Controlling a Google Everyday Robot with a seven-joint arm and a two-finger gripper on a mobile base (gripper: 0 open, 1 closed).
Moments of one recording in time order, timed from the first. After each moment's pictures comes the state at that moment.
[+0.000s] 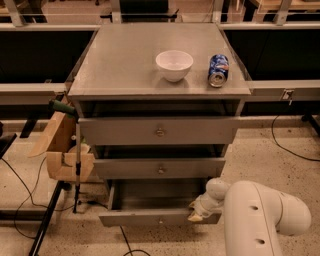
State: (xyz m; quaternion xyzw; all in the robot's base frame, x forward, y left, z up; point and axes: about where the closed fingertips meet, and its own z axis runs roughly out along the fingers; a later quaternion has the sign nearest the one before) arm 0.580 -0.169 0.164 -0.65 0.73 0.17 0.12
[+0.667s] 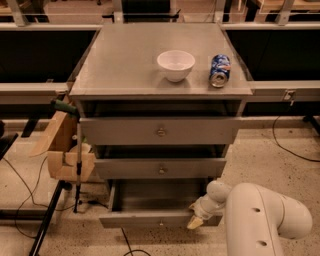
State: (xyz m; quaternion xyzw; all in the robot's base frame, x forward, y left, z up) arm 0.573 -0.168 0.157 -0.65 0.73 0.18 0.12
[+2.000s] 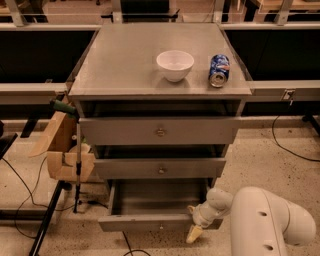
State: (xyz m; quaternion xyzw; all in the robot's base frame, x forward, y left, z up) arm 0.536 -0.154 0.143 -0.65 0.72 0.21 0.13
